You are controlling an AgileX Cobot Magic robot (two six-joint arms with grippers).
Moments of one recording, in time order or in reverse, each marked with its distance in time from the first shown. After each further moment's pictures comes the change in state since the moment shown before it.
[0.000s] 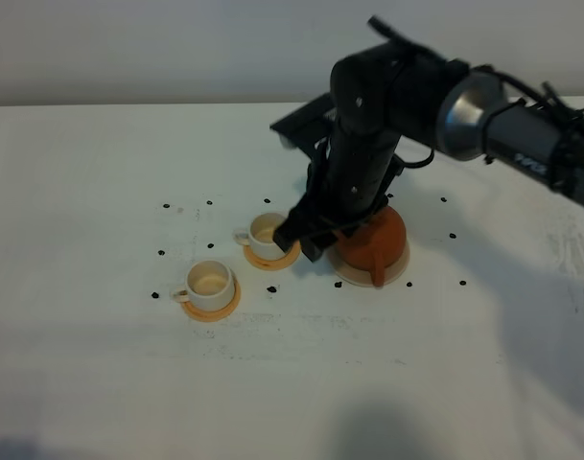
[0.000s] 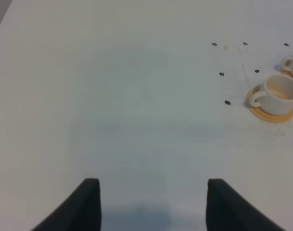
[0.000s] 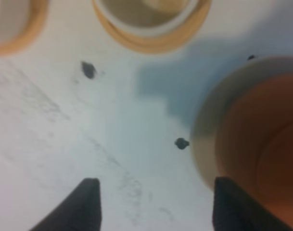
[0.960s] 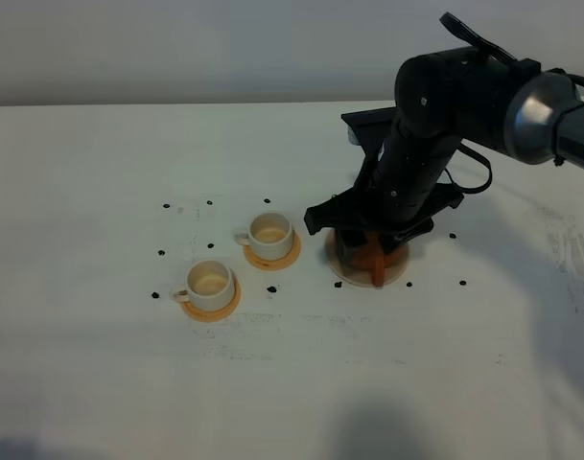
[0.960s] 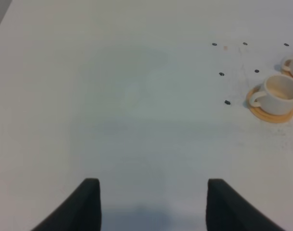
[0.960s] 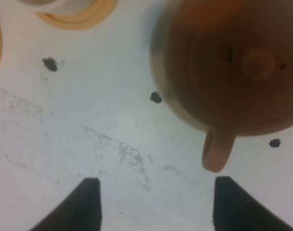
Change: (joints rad) left arm 0.000 0.000 0.000 0.000 0.000 0.000; right arm -0.096 -0.109 0.216 0.076 -0.095 0.248
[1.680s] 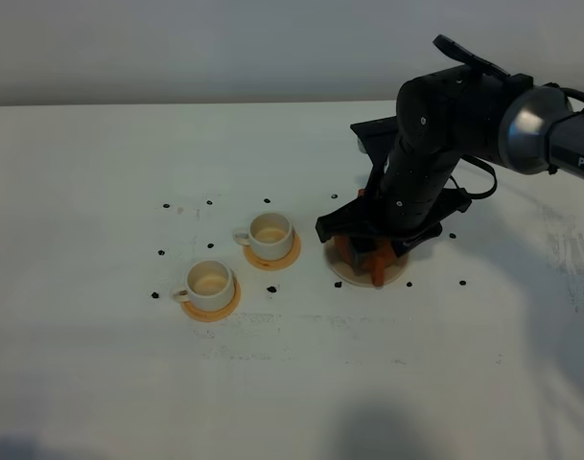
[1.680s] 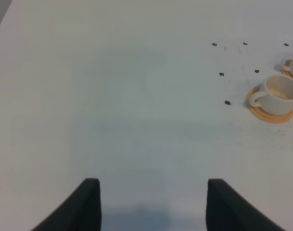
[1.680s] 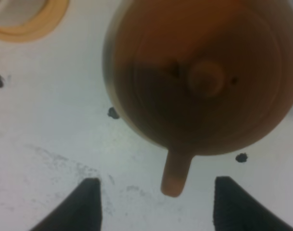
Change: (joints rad) left arm 0.000 0.000 0.000 0.000 0.000 0.000; right arm -0.010 0.034 0.024 -0.072 -0.055 0.028
